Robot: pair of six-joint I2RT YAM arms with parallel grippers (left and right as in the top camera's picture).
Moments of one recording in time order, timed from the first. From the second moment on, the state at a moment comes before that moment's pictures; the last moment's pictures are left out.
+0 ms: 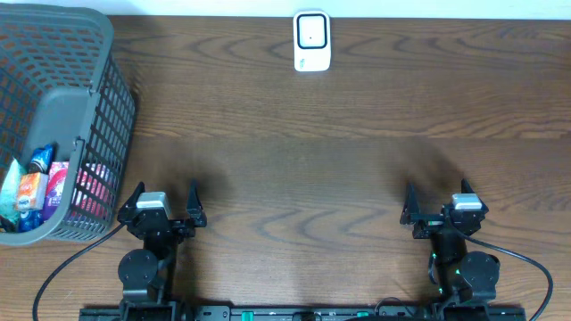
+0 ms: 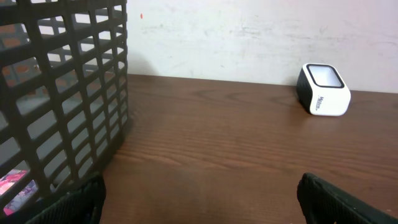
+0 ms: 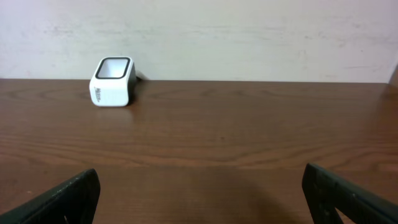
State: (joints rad) left arm 0.00 0.01 0.02 -0.12 -0.01 -0.07; right arm 0.04 0.01 0.01 -0.07 -0.01 0.01
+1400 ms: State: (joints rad) left arm 0.17 1.22 1.74 -1.03 -0.14 -0.11; right arm 0.04 0.01 0.01 -0.07 -0.01 0.01
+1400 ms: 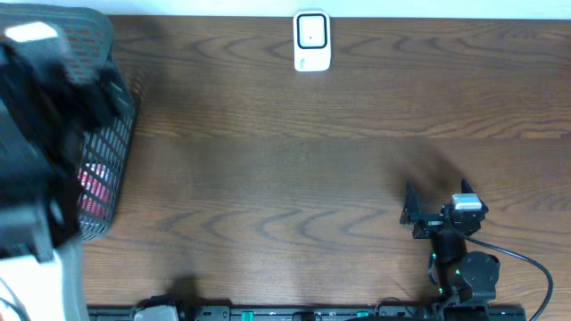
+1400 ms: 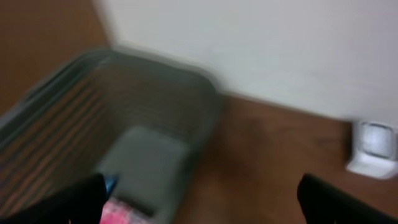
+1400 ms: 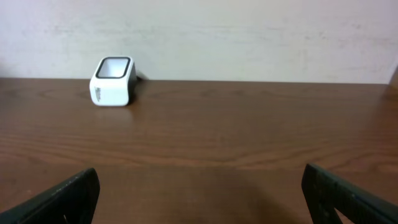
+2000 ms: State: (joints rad) left arm 0.66 1.53 1.95 -1.35 -0.04 -0.60; right arm 0.04 0.01 0.01 -0.07 -0.01 0.01
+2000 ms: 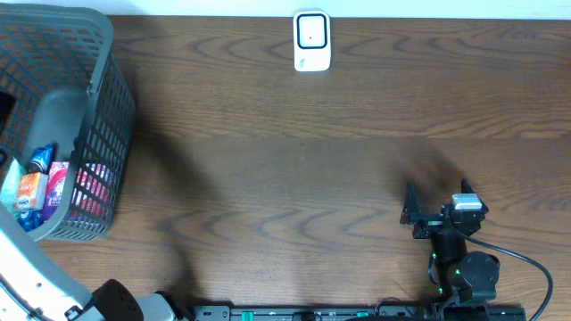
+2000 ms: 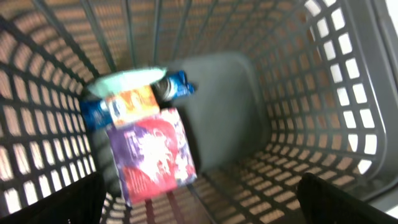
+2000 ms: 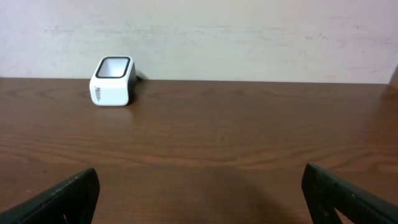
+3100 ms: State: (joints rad) left arm 0.60 1.99 1.89 -1.46 -0.12 -0.75; right arm 0.04 0.01 0.01 -0.07 -0.01 0.01
